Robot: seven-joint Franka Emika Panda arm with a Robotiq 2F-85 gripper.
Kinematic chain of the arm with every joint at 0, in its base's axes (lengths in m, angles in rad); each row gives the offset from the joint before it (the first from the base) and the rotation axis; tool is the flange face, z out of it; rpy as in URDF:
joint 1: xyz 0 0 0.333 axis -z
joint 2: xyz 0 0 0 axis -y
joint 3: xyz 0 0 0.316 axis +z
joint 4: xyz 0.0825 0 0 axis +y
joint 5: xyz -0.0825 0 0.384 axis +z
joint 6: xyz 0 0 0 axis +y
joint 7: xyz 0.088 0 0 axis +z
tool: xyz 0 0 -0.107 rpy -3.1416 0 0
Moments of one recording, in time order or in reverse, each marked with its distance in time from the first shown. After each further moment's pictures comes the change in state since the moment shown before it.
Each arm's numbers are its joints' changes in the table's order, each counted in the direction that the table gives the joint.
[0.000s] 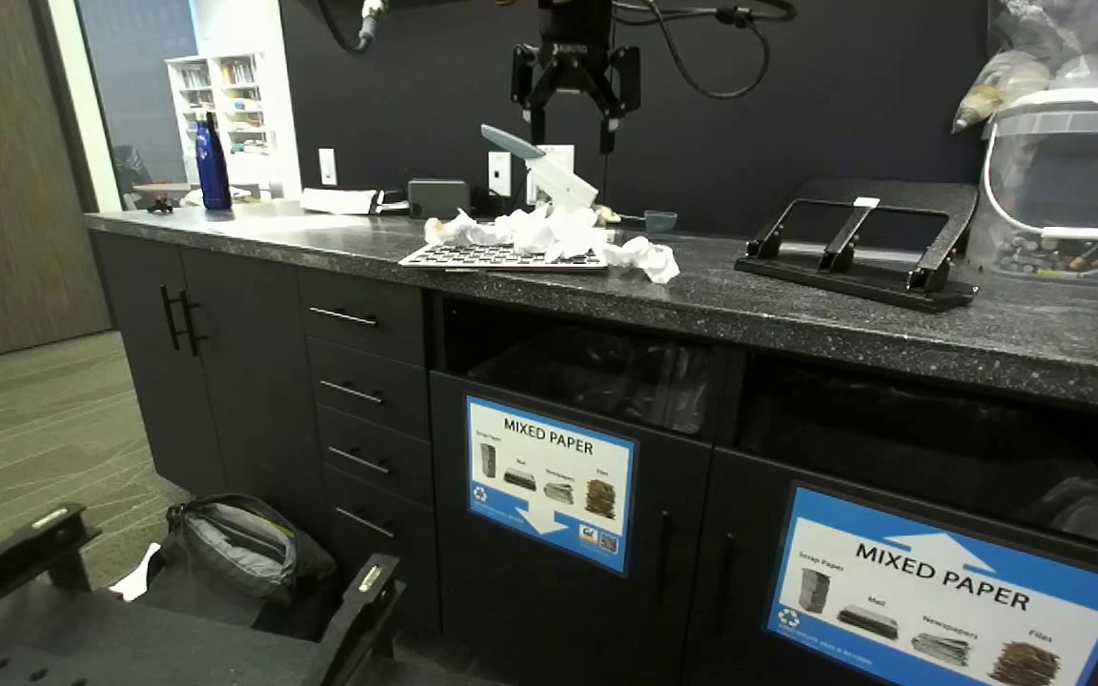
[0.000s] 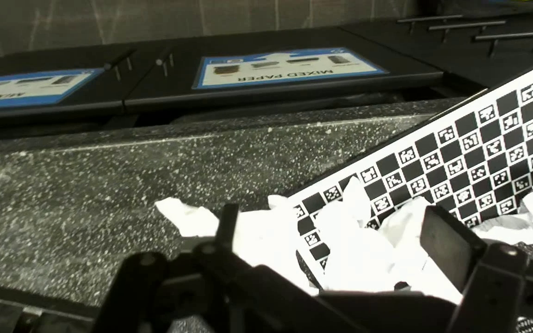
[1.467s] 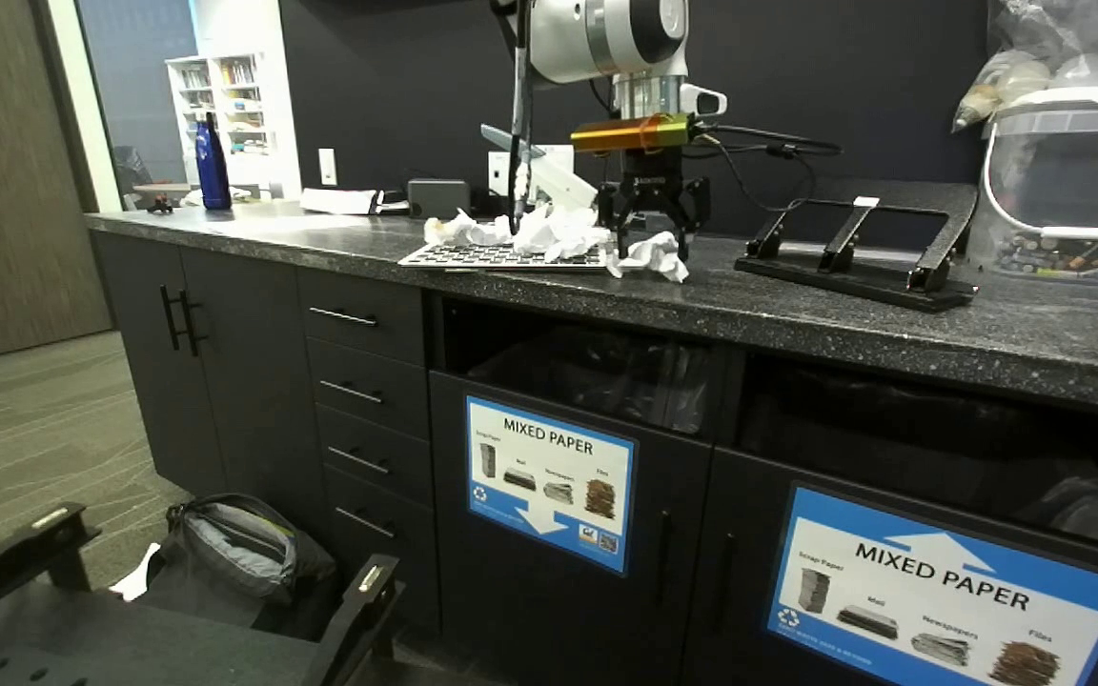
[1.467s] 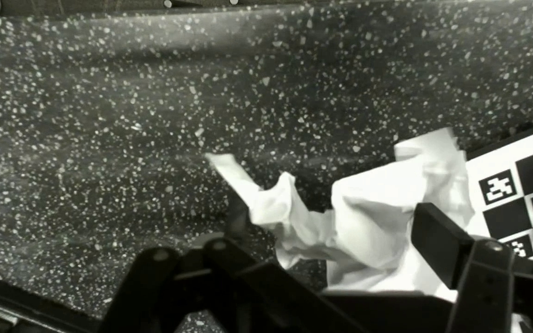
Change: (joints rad) arm 0.438 -0.531 0.345 -0.518 -0.158 0.056 -0.018
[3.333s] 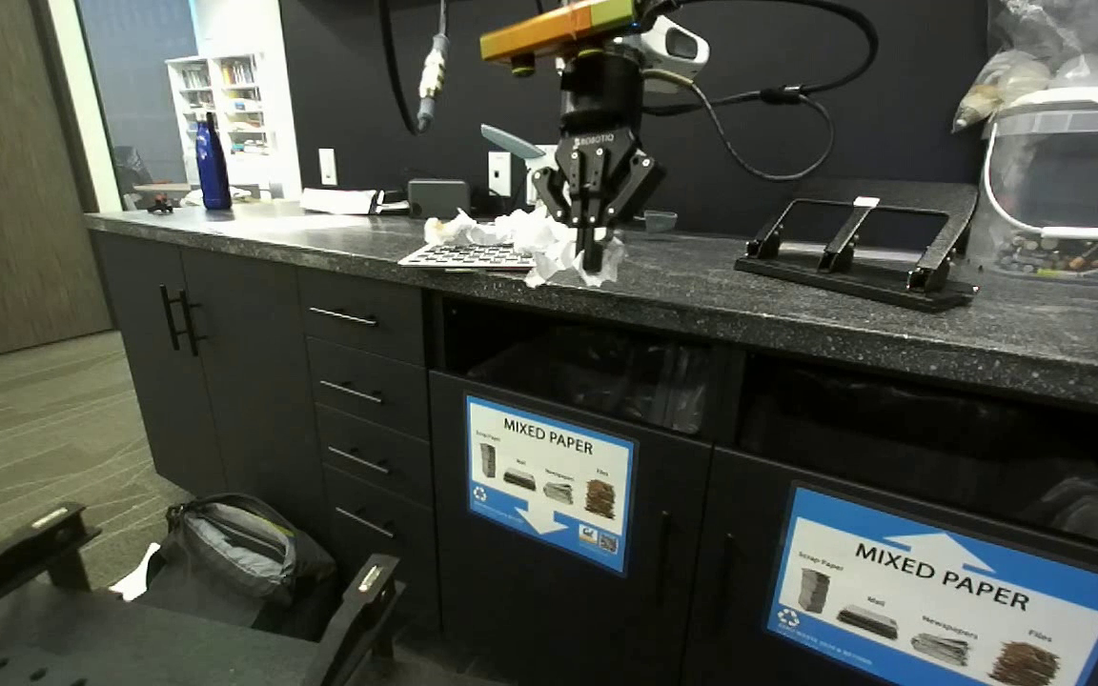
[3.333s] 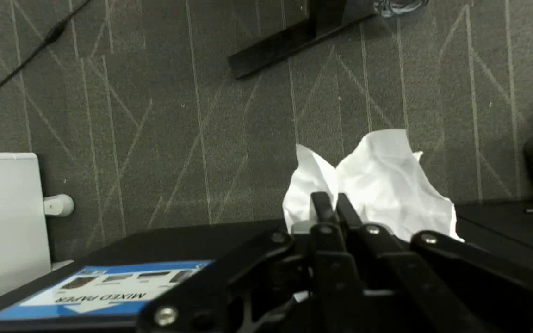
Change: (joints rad) arm -0.017 0.507 0.004 0.625 -0.133 0.250 -0.112
